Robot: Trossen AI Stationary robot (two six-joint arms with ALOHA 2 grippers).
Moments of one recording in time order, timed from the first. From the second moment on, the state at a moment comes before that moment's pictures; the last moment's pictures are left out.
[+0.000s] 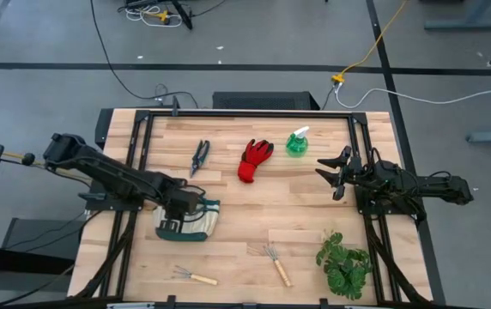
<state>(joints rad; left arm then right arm) -0.29 1.33 0.75 -0.82 -0.02 -0.16 -0.03 0.03 0.02 0.05 0.25 0.04</state>
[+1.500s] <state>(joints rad) -0.29 1.39 0.90 -0.91 -0.20 -0.13 -0.03 0.03 0.02 0.05 0.25 0.04</state>
